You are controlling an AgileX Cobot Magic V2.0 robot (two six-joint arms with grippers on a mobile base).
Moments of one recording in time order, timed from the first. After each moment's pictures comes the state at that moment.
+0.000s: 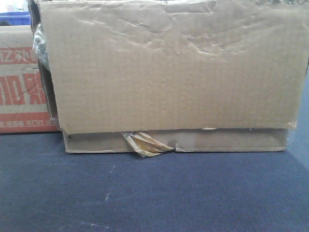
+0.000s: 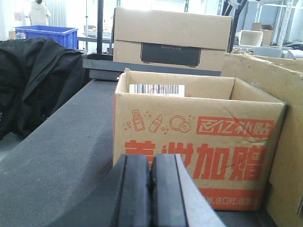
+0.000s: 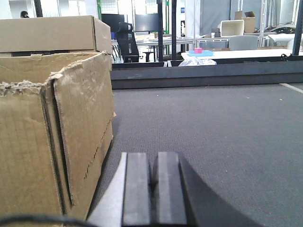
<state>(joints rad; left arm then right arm) 0.01 0.00 0.00 0.00 0.03 -0.05 0.05 0.00 0.00 0.11 0.02 -0.02</state>
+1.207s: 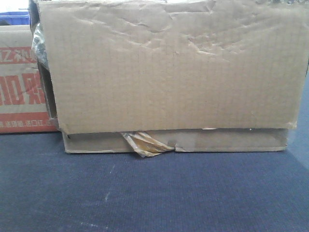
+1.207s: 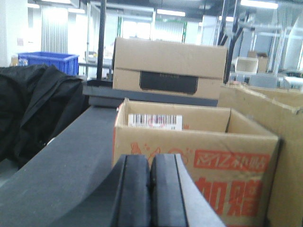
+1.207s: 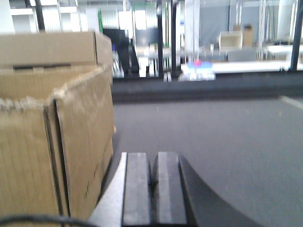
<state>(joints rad) 0.01 0.00 0.00 -0.02 -0.09 -0.05 0.05 0.00 0.00 0.11 -0.05 -0.02</state>
